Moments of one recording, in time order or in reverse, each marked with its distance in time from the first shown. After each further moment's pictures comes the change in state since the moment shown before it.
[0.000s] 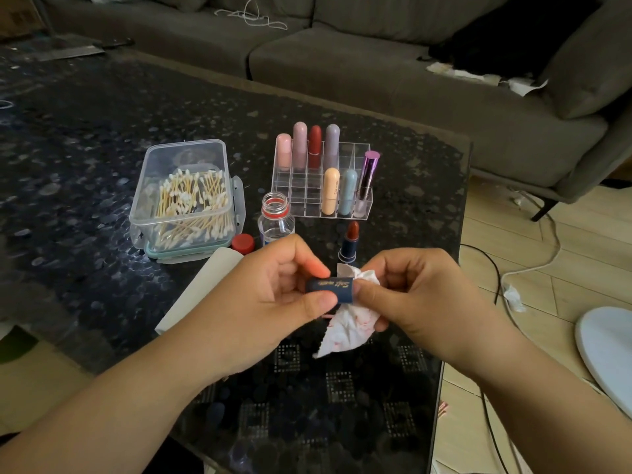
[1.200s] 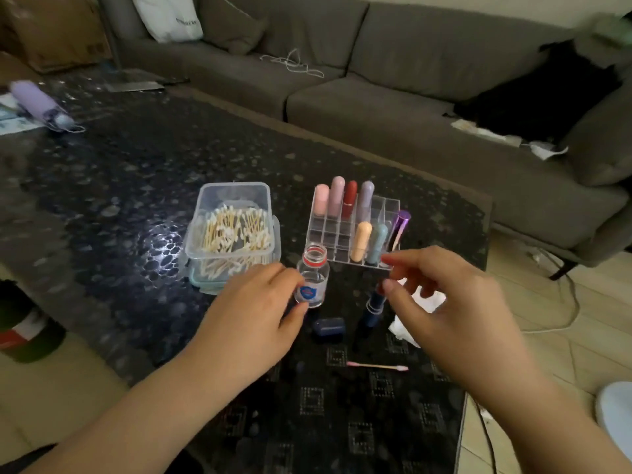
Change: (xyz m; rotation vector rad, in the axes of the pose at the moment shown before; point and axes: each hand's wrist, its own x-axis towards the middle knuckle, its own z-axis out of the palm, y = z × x) left_hand 0.005 -0.007 -0.039 1.053 0.318 0.216; right_hand 0.020 -0.030 -0.004 -0.636 0.339 -0.475
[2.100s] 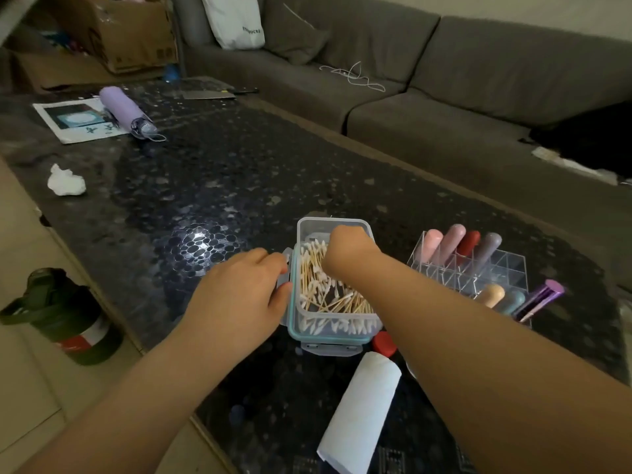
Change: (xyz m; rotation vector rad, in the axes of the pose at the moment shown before) left_hand 0.020 -0.149 -0.051 0.107 0.045 -0.257; right_hand 0.208 -0.086 0.207 -0.401 -0.771 0.327
